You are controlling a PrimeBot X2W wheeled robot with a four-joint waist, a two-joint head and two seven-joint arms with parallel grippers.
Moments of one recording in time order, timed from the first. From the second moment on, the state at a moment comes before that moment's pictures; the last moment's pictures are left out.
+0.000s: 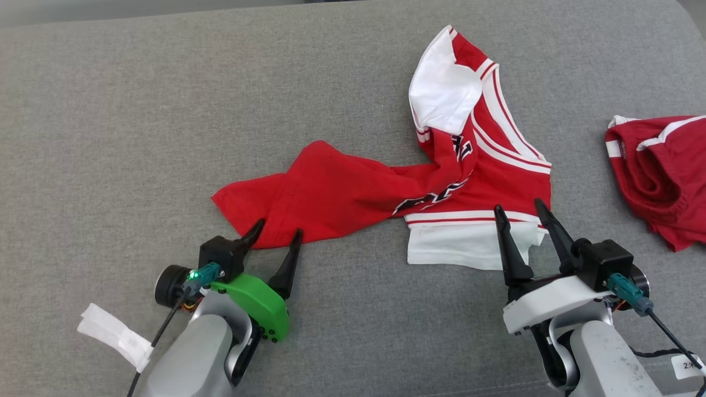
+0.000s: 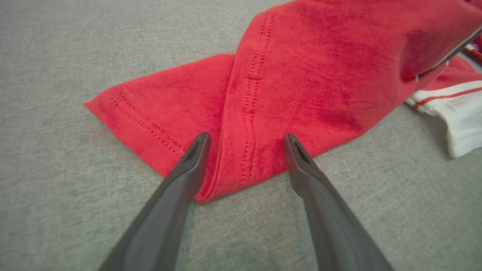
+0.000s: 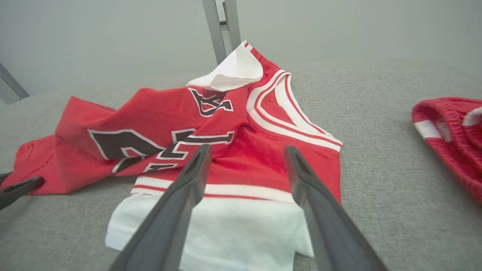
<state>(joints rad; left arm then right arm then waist) -0.46 0.14 -0.55 0.70 -0.45 -0.13 -0.26 -0.19 -0.07 0.11 0.28 0.19 0.13 -0.26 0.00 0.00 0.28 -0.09</state>
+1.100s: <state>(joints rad) -0.51 0.19 -0.40 0.45 -0.49 -0.13 -0.26 -0.22 -0.05 0.09 0.31 0.20 0.13 -0.26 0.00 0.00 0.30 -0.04</state>
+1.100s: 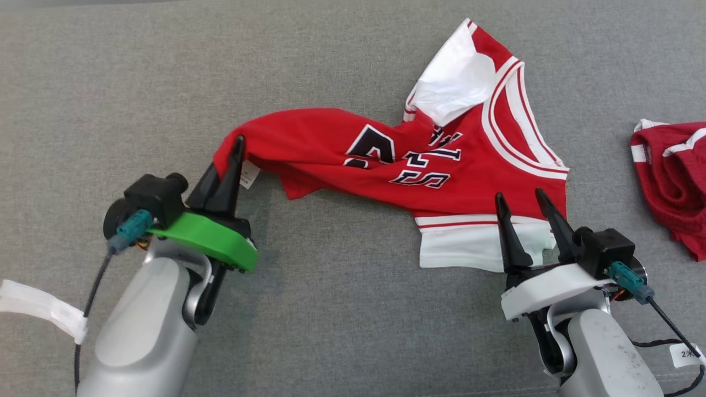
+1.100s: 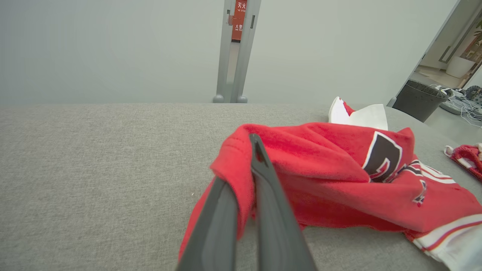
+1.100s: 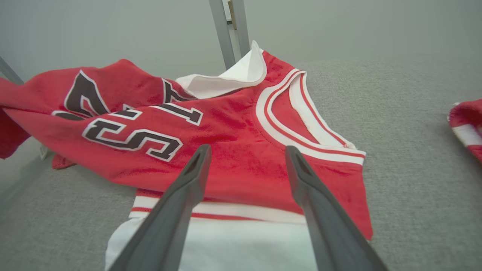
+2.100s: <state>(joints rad) -0.49 0.05 -0.19 0.61 -0.29 -0.12 -0.26 -0.27 -0.05 0.13 0.31 0.23 0.13 -0.26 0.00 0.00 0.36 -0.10</state>
